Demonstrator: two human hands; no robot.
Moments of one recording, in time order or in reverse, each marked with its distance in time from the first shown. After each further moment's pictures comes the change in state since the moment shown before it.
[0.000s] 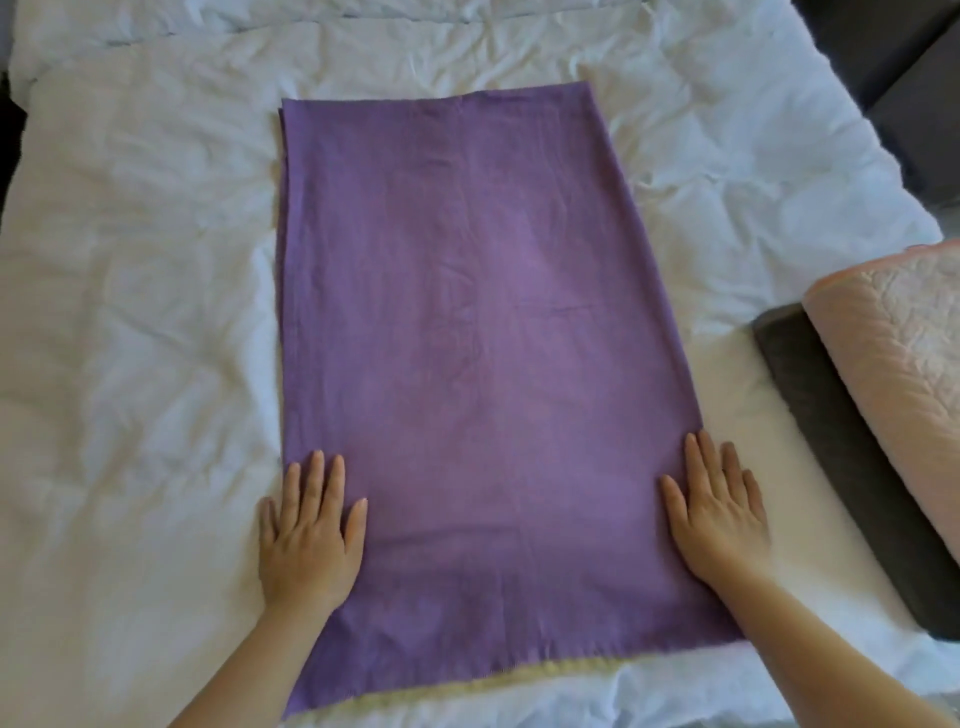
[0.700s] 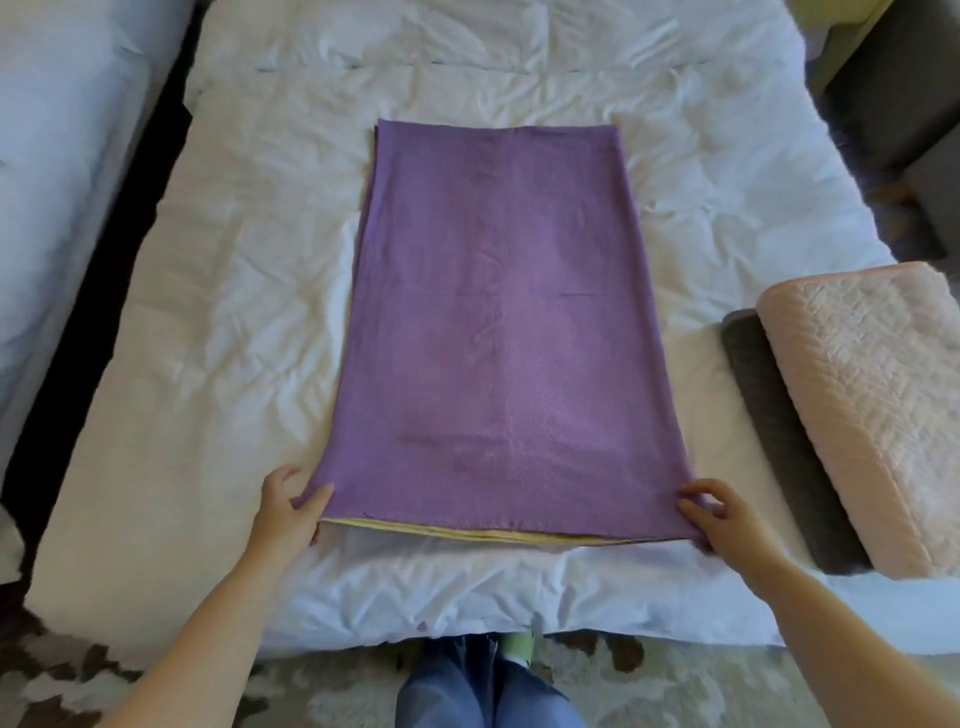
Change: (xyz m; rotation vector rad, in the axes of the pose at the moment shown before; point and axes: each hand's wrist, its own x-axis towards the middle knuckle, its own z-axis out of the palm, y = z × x) left_hand -0.125 -0.041 -0.043 -1.072 -0.038 -0.534; right_hand -0.076 0.065 -0.059 0.930 -0.324 0.158
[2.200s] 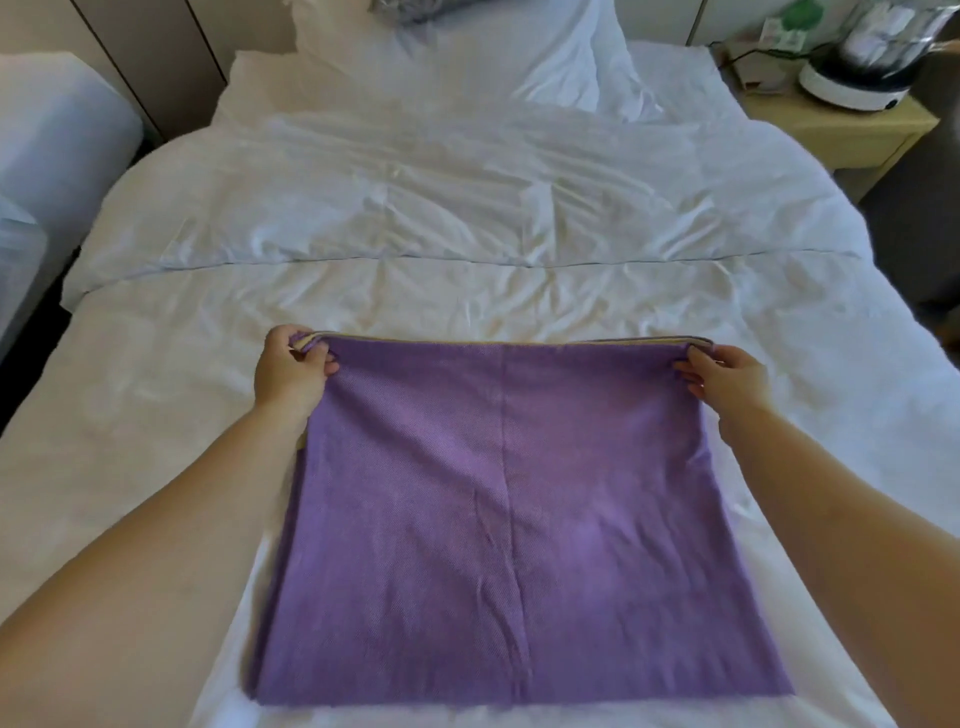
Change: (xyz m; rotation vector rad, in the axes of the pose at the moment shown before) left_hand 0.451 0.446 0.118 -0.272 0.150 0.418; right_hand 0.448 -0.445 0.000 0.433 0.346 -0.337
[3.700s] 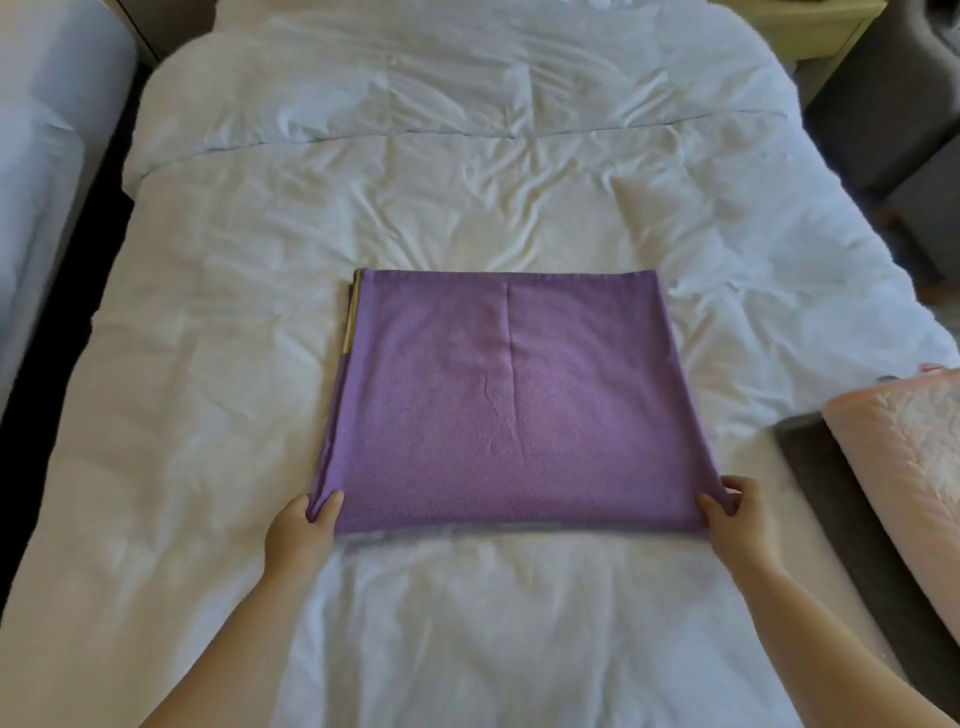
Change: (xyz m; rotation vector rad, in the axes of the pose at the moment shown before) left_hand -0.355 -0.161 -0.198 0.585 -0.180 -0.209; right_hand -0.369 0.192 -0.187 -0.479 0.093 0.170
